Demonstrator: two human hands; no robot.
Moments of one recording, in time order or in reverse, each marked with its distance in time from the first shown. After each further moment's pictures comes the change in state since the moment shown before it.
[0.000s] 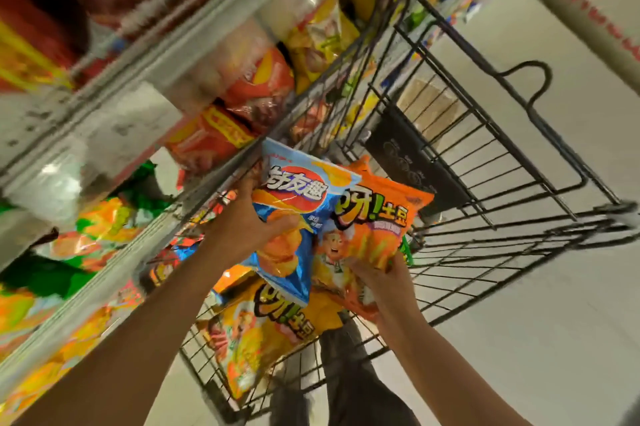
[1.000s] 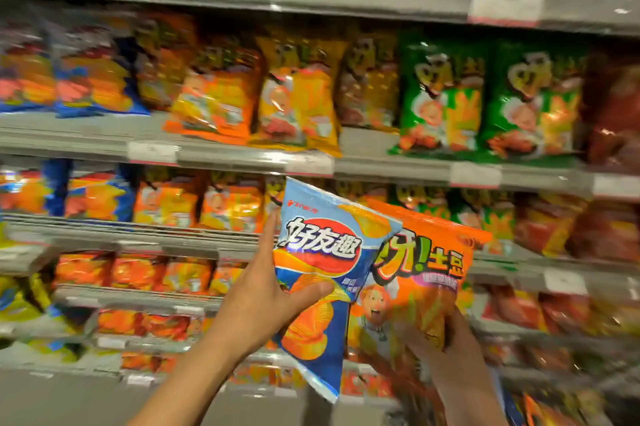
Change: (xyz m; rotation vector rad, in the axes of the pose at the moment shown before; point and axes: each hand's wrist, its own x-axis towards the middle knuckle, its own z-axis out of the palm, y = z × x) left_hand -0.603 -0.230 -0.208 -0.428 1.048 0.250; right_hand -0.425 0.183 0.203 -0.715 -0.719 -0.941
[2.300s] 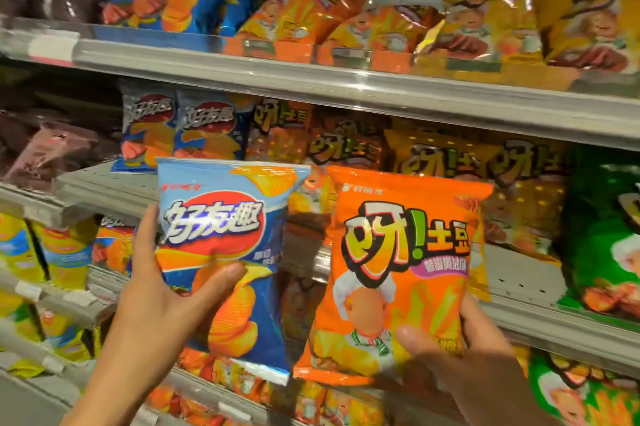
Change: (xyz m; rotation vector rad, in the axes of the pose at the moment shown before) left_hand 0.076 -0.029 -0.224 0.043 0.741 0.022; right_hand 0.108 -0.169 0.172 0.041 -0.411 -0.375
